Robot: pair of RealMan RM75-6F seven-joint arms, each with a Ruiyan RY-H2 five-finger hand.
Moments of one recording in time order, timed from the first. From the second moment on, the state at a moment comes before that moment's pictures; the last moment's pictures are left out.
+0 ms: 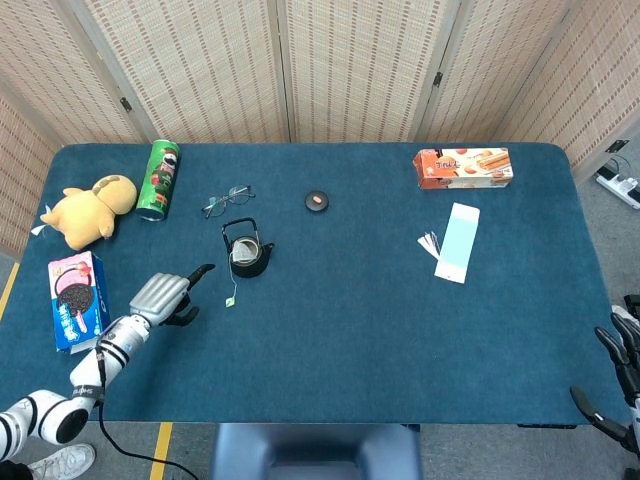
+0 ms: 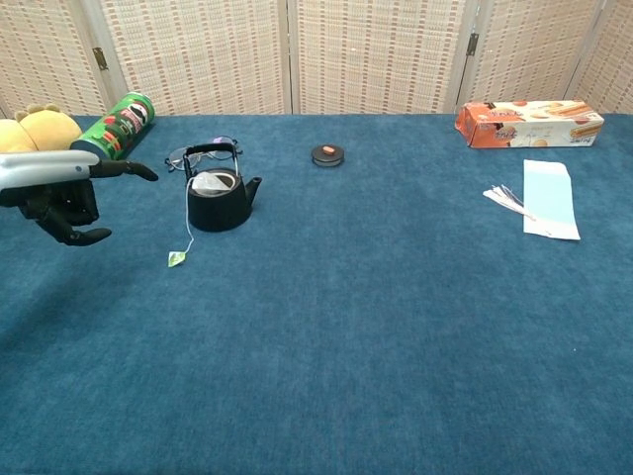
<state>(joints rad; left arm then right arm) -0.74 -1.27 -0.07 -1.48 1.20 0.76 0.01 -0.12 -1.06 -0.01 -1.52 -1.84 1.92 0.20</state>
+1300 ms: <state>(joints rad) -0.97 -1.45 -0.07 -1.26 0.96 0.55 0.18 -0.11 -1.05 0.01 -1.53 -1.78 1.90 0.22</state>
